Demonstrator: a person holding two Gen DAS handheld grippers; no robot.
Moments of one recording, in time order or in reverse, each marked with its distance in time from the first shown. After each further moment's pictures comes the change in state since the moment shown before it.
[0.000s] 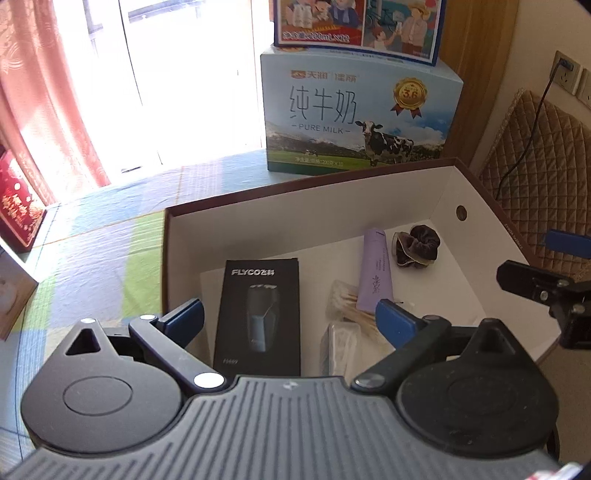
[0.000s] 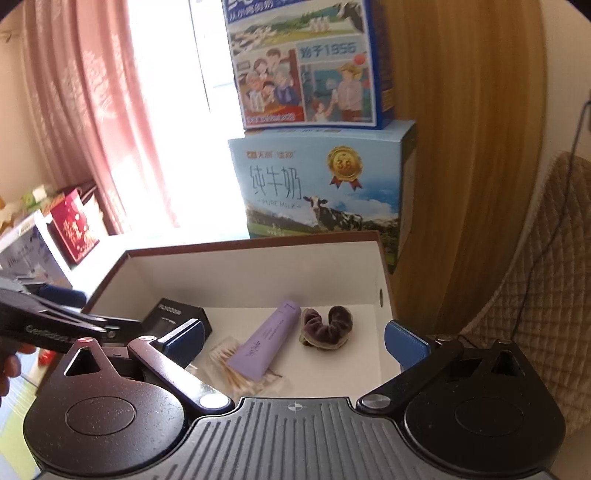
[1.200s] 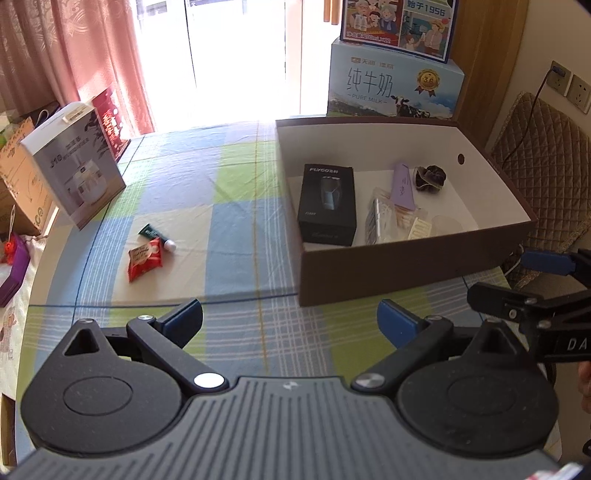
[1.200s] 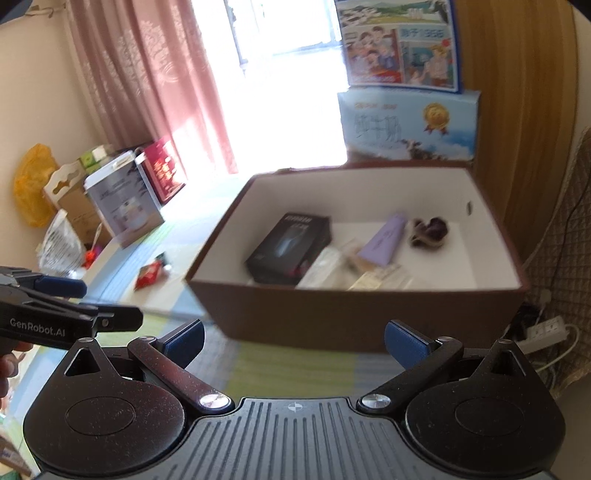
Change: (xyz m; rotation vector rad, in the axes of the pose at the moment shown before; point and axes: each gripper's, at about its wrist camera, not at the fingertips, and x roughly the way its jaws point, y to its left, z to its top) left arm -0.141 0.056 -0.139 -0.100 0.011 0.064; right arm -0.086 0.123 -0.087 -0.035 0.118 0.141
